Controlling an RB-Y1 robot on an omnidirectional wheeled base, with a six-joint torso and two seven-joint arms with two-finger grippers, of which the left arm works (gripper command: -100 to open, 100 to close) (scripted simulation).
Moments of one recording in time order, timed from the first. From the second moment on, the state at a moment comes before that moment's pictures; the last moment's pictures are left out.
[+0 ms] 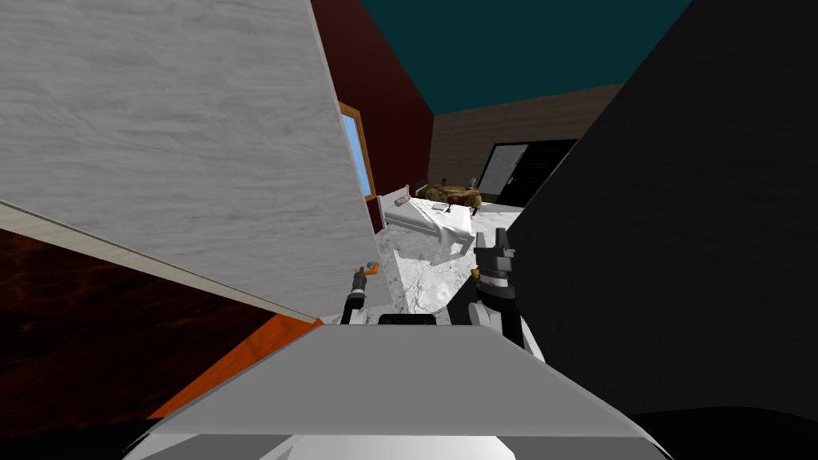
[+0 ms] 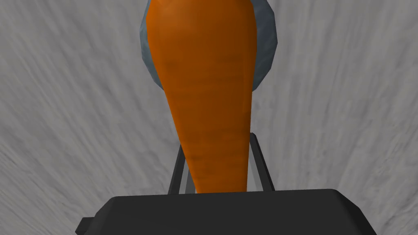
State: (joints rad) arm 0.06 0.04 0.11 -0.88 0.09 -0.73 -0.06
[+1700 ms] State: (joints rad) arm 0.05 0.00 0.20 -0.88 0.17 -0.74 -0.16
